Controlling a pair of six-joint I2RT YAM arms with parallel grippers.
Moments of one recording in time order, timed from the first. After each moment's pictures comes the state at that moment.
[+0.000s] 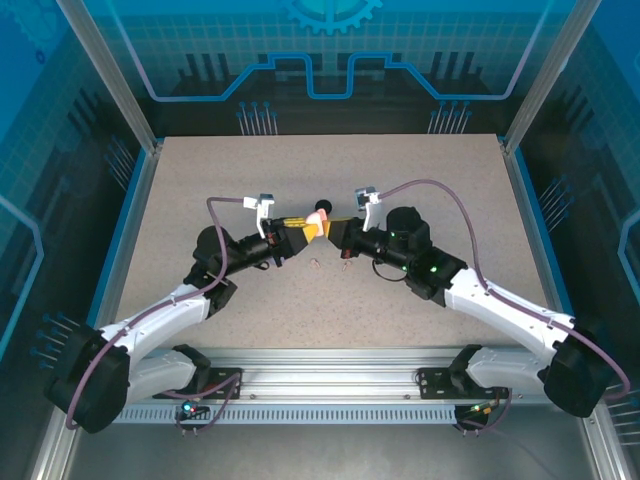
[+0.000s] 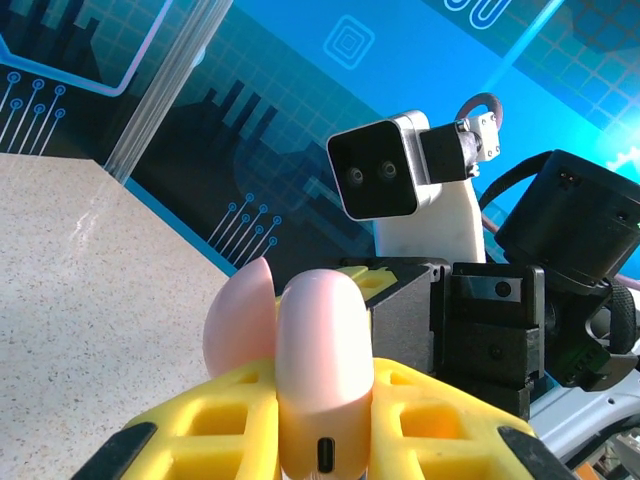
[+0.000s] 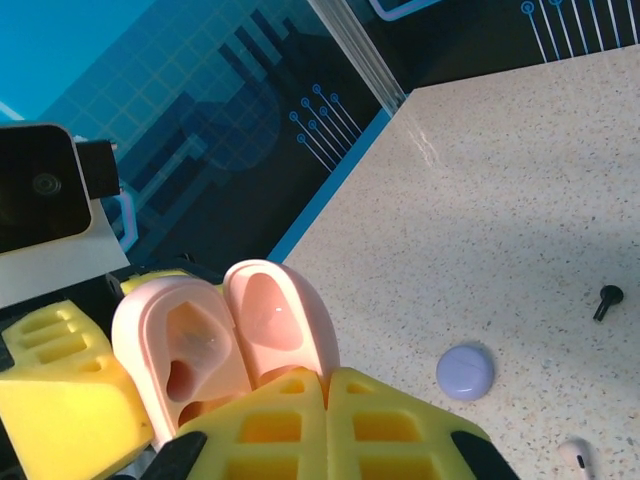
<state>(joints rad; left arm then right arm) -0.48 1.12 0.52 0.79 0.64 -0.75 0.75 1.17 0.84 0.12 -0.20 0.62</state>
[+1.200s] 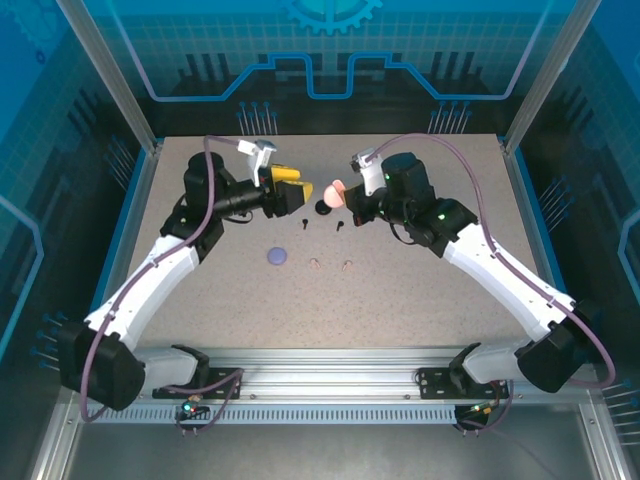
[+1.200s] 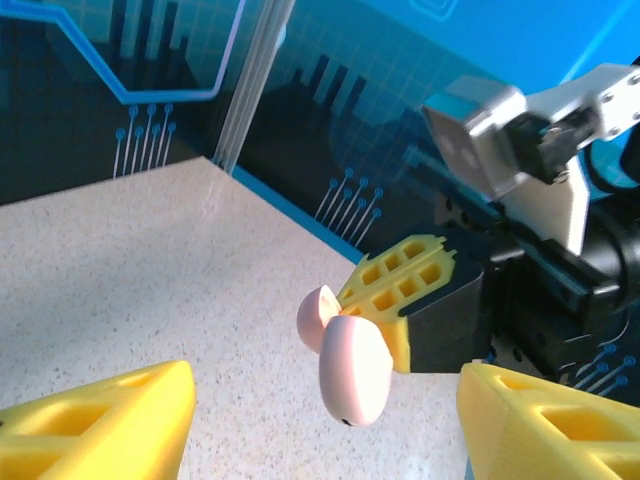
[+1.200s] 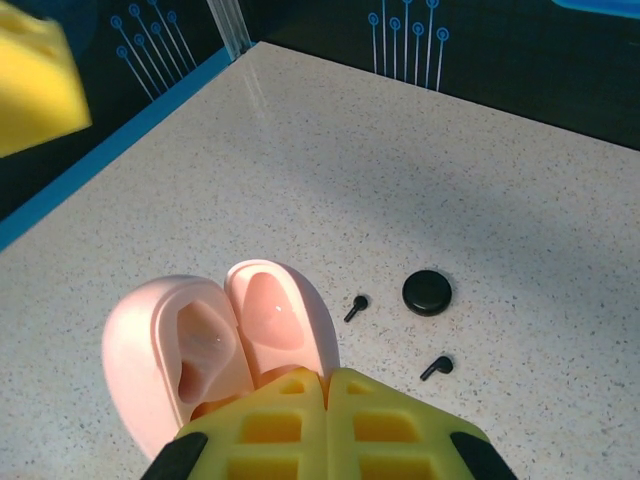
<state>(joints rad) -0.30 1.27 1.10 -0.01 0.77 -0.30 0.62 1.35 1.32 -0.50 -0.08 0.12</state>
